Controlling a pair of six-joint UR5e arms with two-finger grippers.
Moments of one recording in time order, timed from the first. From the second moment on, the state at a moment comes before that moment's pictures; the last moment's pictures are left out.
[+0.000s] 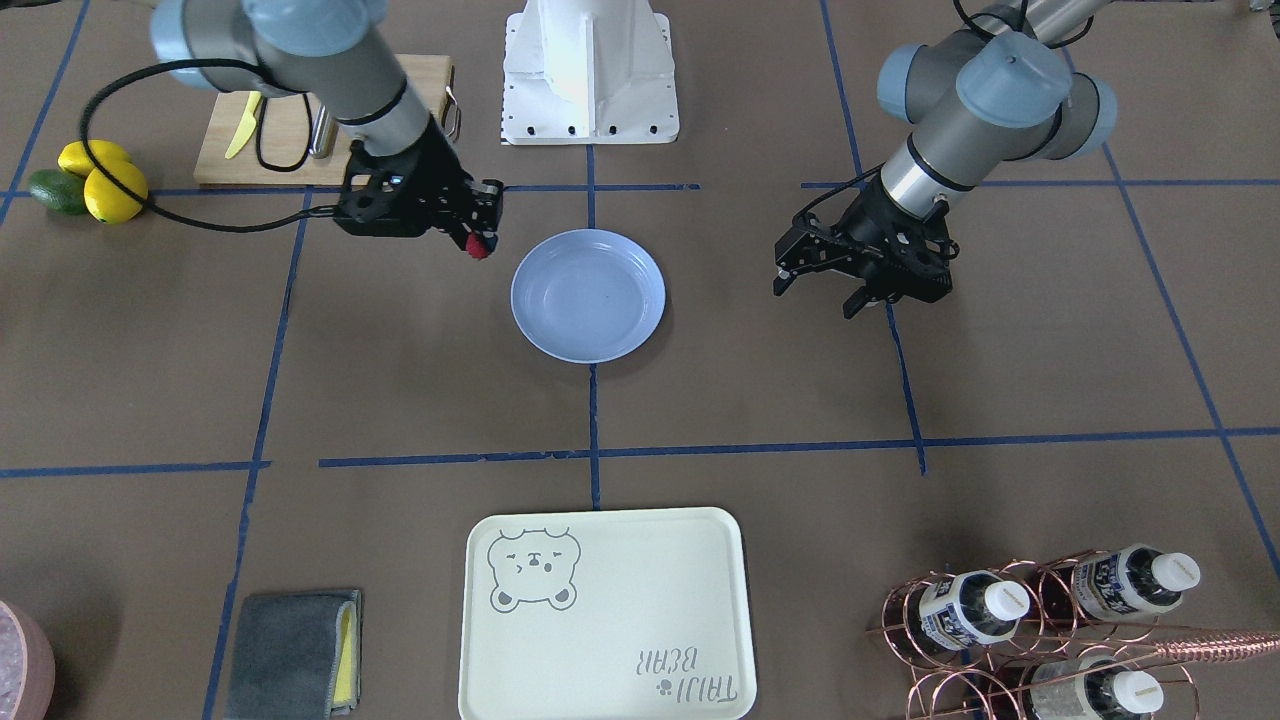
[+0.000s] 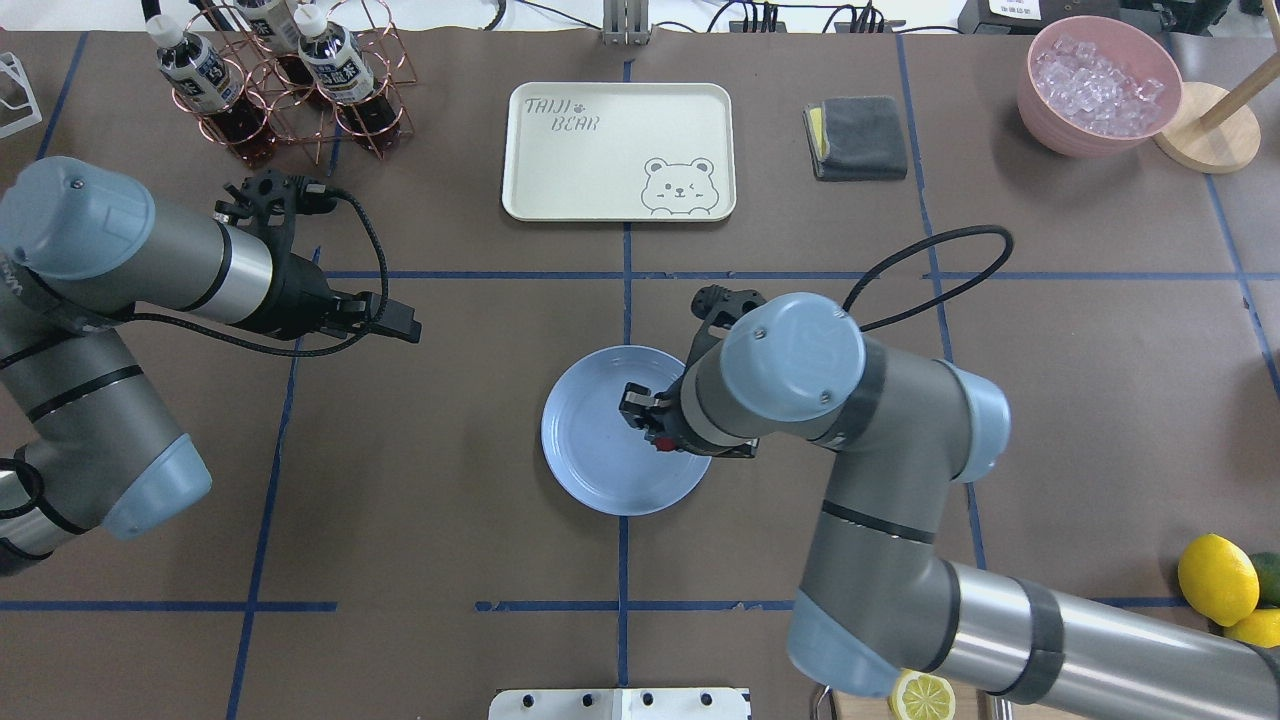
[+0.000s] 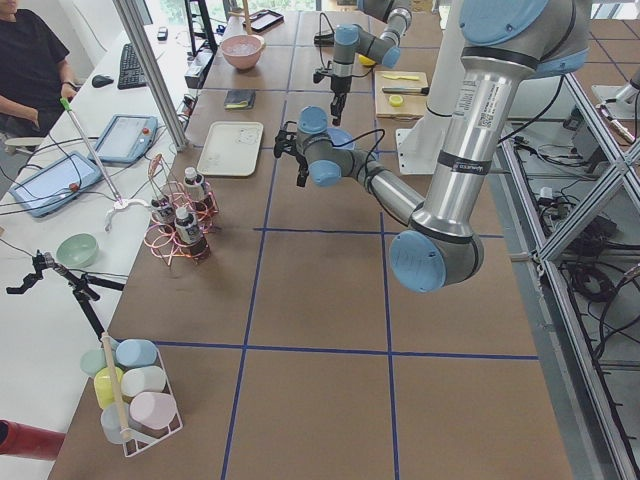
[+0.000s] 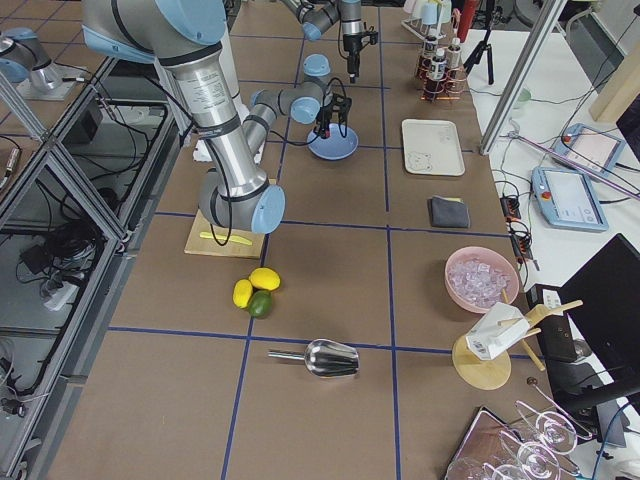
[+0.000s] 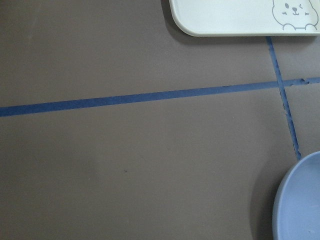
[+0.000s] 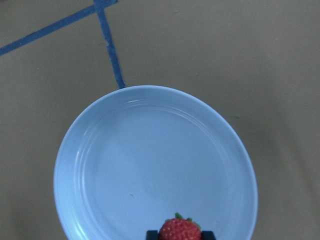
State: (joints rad) left arm -0.74 -1.86 -1.79 -2.13 -2.08 -1.05; right arm 0.40 -0.96 1.77 -1.42 1.80 1.65
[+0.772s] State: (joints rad) left arm -0.74 -1.86 -1.79 -2.13 -2.08 -1.05; right arm 0.37 -0.84 1.57 -1.42 1.71 1.69
